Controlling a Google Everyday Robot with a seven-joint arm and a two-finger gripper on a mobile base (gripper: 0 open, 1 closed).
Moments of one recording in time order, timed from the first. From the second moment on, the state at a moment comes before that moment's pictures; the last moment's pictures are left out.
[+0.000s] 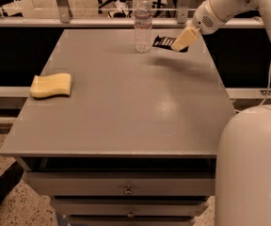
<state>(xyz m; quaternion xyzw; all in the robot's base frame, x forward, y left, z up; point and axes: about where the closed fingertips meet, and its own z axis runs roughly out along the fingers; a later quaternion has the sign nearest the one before) 0.743 -0.181 0.909 -0.47 0.82 0.10 0.32</state>
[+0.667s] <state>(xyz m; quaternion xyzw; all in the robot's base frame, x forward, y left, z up) 0.772 -0.151 0.886 -0.48 0.82 0.11 0.30</state>
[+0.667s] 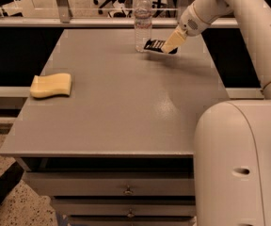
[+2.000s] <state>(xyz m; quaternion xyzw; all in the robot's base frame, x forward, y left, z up) 0.774 -0.174 0.883 -0.47 0.82 0.12 0.31</state>
